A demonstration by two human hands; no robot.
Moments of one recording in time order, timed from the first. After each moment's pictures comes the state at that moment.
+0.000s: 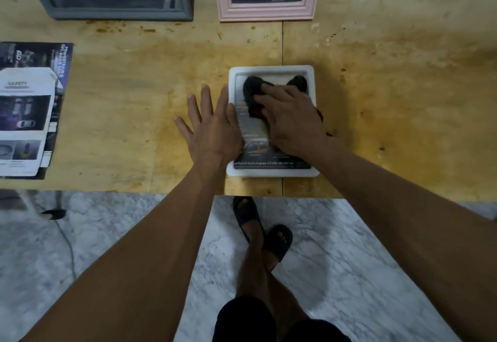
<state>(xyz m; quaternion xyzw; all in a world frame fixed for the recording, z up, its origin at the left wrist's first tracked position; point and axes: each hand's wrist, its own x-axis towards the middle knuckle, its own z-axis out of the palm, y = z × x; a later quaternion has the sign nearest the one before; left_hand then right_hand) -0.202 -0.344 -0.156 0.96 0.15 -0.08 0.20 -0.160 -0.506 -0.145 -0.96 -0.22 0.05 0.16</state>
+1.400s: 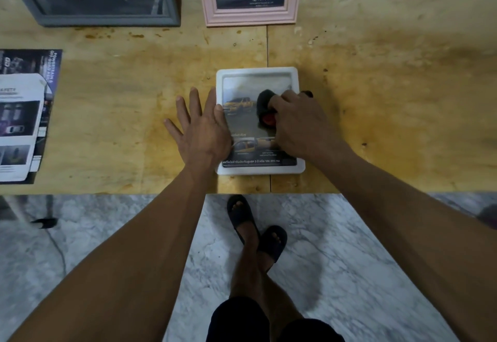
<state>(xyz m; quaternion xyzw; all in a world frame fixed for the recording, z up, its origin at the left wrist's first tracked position) -0.203 -0.348 -0.156 0.97 0.15 -0.06 0.20 -0.178 -0.533 -0.115 -0.98 -0.18 0.06 0.08</state>
